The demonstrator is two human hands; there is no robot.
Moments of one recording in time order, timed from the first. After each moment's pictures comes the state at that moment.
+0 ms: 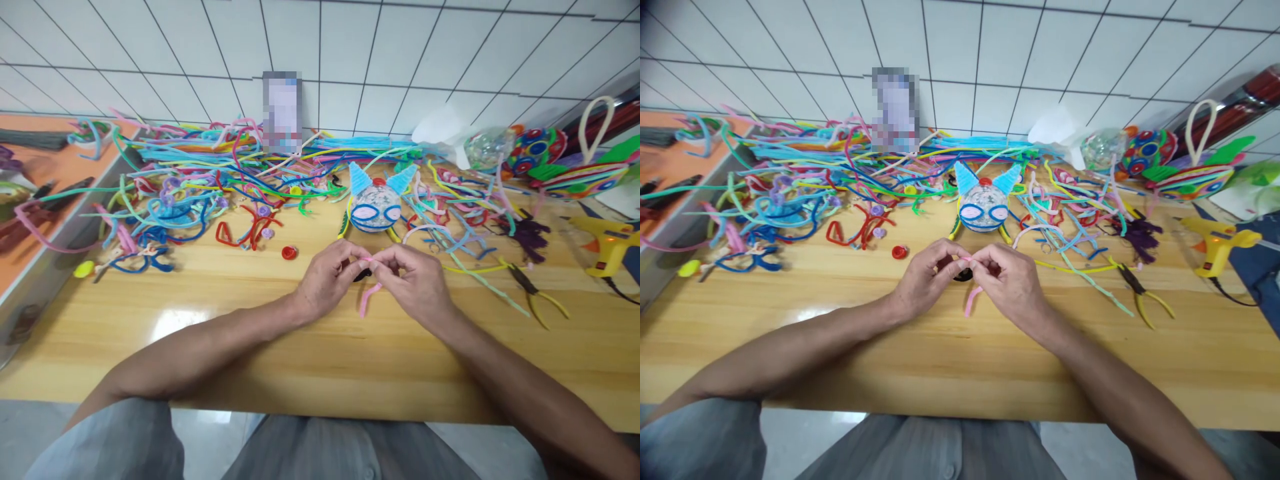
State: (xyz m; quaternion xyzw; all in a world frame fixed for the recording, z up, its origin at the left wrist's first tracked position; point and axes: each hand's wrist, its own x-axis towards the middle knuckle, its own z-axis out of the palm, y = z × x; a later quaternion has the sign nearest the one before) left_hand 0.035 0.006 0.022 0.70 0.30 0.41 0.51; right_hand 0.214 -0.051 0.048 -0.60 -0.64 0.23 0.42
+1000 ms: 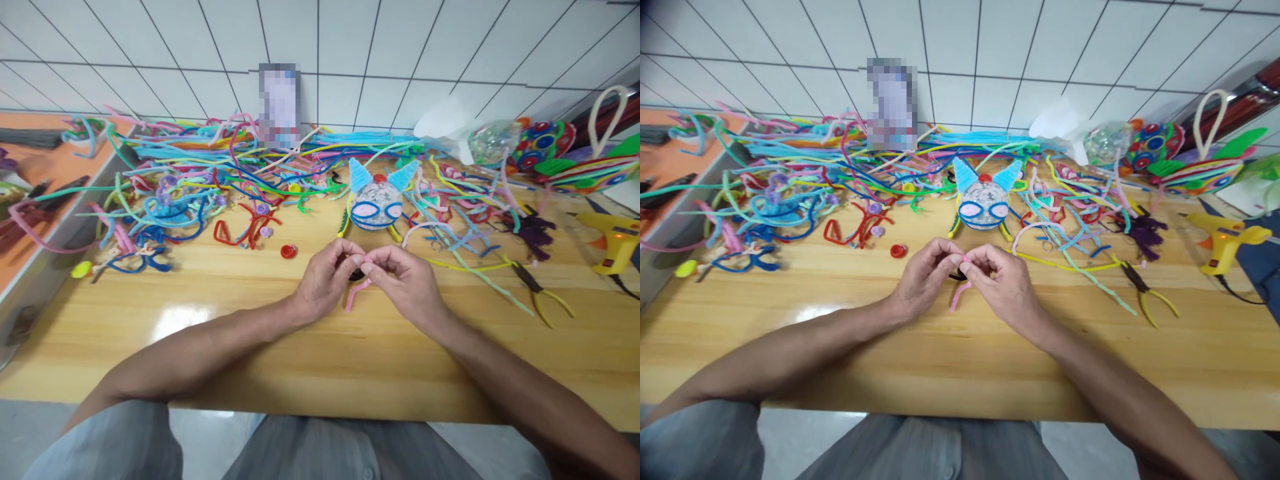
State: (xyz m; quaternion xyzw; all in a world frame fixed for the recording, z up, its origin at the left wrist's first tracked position) left_hand 0.036 0.000 0.022 0.64 0.34 0.40 0.56; right_hand 0.205 -0.051 0.039 -0.58 -0.56 0.39 0.45
